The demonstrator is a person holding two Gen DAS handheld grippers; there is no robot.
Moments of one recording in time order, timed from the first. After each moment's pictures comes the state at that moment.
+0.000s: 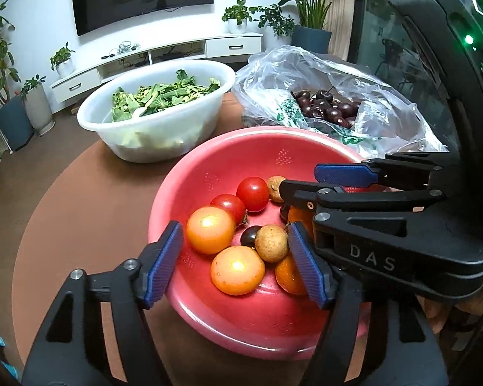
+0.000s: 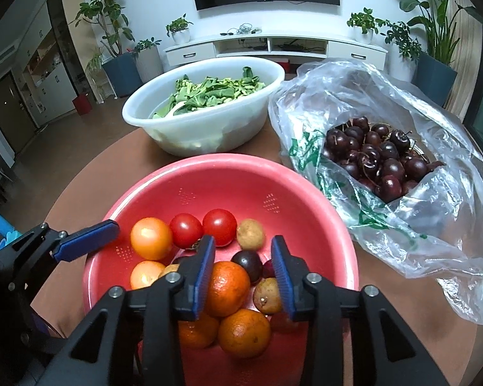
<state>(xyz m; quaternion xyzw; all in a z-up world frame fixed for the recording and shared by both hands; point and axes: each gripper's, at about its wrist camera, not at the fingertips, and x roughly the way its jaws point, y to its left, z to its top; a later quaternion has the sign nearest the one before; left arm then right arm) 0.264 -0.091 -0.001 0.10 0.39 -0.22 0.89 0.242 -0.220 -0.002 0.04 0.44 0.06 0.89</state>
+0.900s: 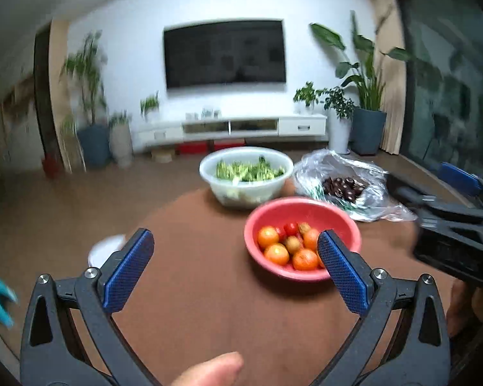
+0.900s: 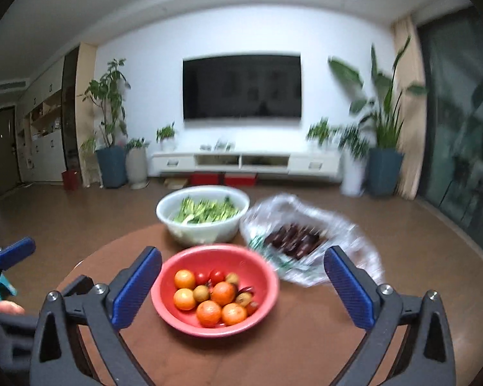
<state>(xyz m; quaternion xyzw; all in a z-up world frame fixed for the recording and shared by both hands) 0.076 -0.018 0.110 0.03 0.24 -0.07 0.97 0.048 -0.211 0.119 0.00 0.18 -0.02 0.98</state>
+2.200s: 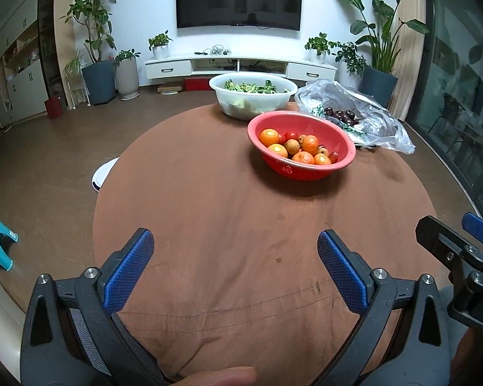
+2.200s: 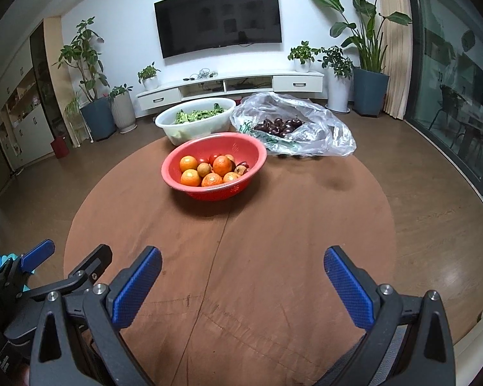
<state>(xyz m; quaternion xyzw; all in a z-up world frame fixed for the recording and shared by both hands) 0.004 -0.005 0.049 0.01 0.36 -0.05 0.93 -0.043 -0.203 0.070 0.07 0.36 -0.04 0.93</state>
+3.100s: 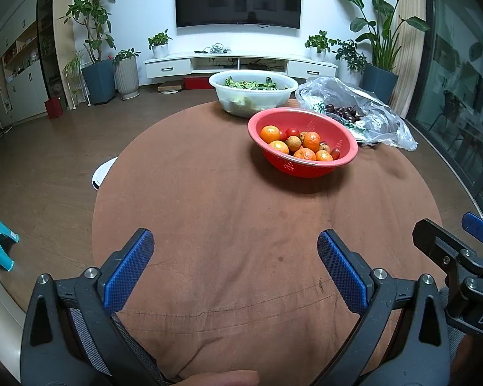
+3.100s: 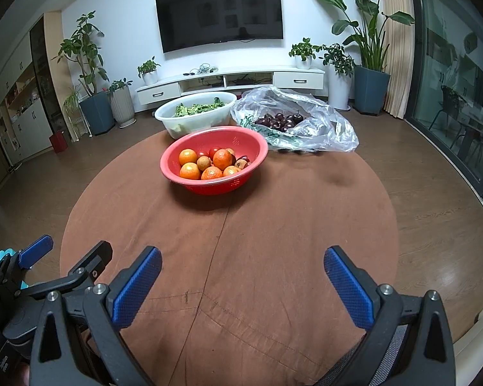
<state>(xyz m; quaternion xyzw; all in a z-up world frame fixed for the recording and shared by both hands) 0.007 -0.005 0.043 0.01 0.36 -0.05 0.93 -0.042 -0.199 0.066 0.06 0.36 -0.05 0.93</state>
